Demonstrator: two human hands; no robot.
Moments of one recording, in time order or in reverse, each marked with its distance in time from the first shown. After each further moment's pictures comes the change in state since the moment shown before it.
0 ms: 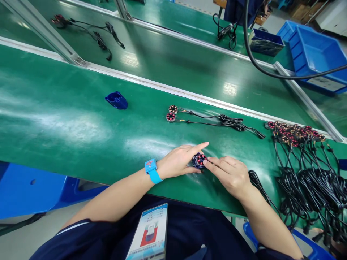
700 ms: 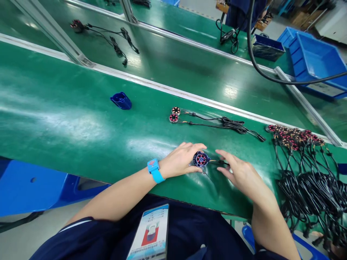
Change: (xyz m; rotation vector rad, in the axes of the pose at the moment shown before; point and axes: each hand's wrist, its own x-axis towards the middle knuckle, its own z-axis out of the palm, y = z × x) left_hand 0.000 0.003 -0.004 0.062 0.056 -0.037; right_hand -0.010 0.015 -0.015 0.125 -0.391 0.379
